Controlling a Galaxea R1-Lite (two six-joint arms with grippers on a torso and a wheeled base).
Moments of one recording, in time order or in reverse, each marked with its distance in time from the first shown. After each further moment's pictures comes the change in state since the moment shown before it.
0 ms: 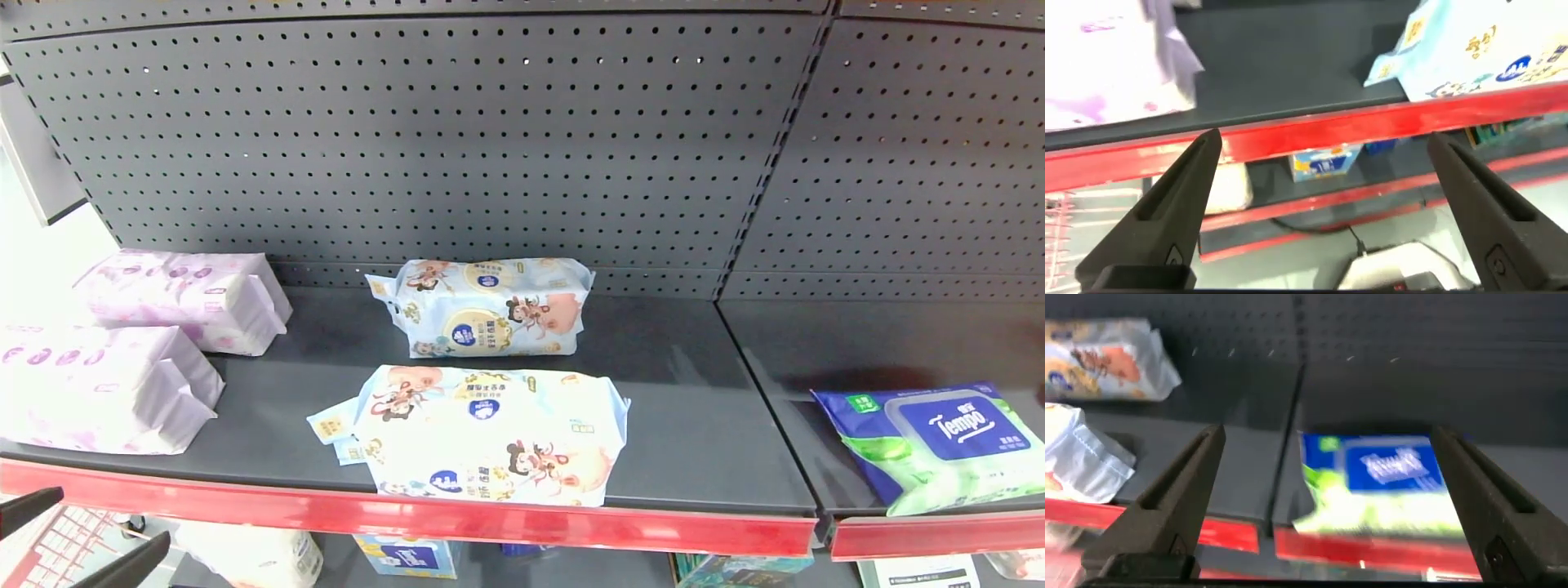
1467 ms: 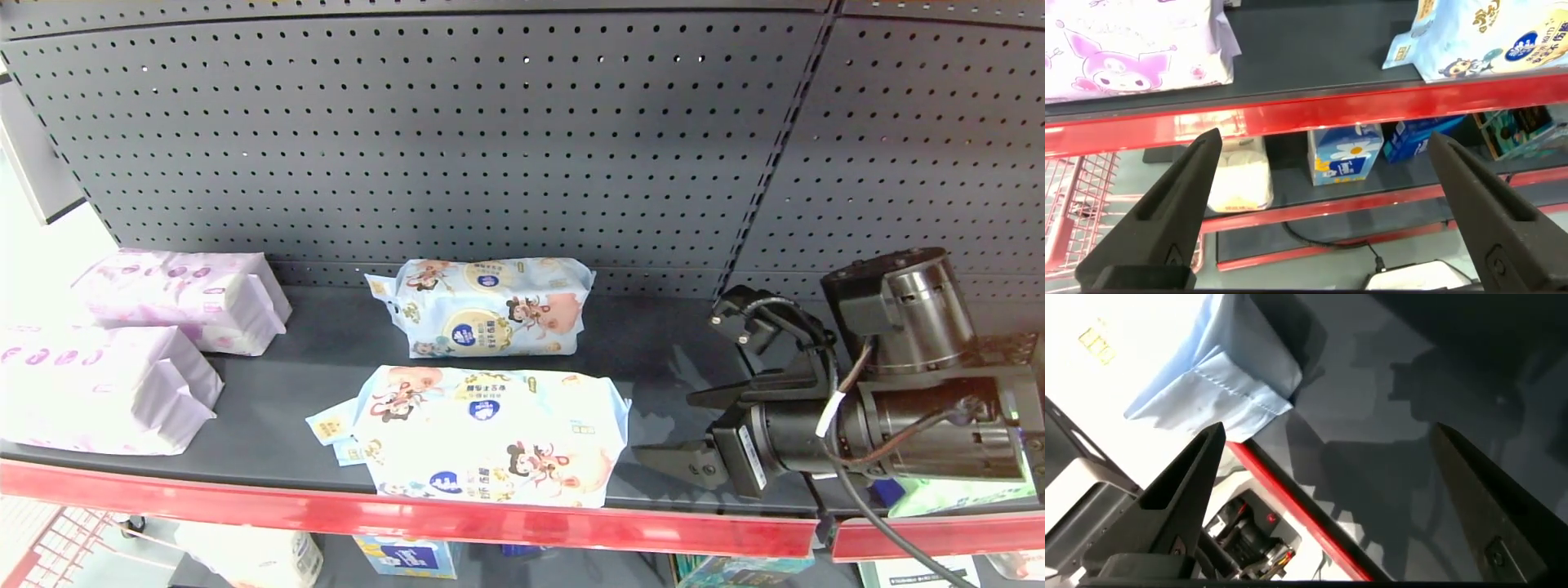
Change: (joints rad) left arm 0.001 -0.281 0.013 0.185 0.061 0.023; right arm 0.504 0.817 -0.263 -0.025 0.125 -0.018
